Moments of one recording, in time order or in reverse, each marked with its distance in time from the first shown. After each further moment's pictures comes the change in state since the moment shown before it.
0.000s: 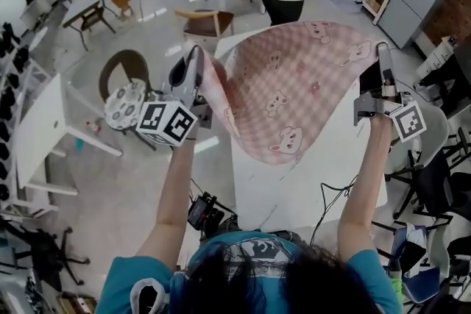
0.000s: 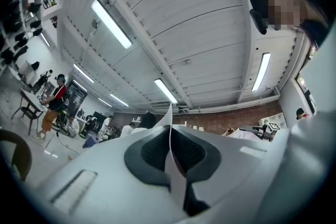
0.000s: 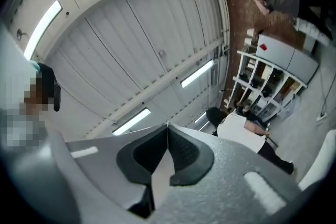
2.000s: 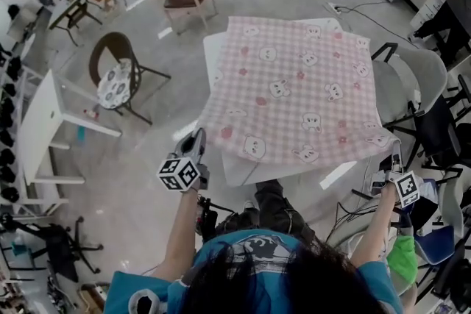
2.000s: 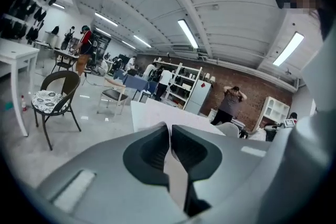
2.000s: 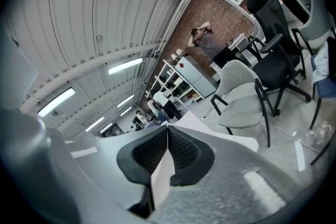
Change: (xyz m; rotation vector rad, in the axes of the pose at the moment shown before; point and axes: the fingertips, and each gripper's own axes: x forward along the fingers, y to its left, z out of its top) left arm -0.296 -0.093 -0.253 -0.229 0.681 0.209; right arm -0.533 -0.106 0.031 -0.044 0.130 -0.864
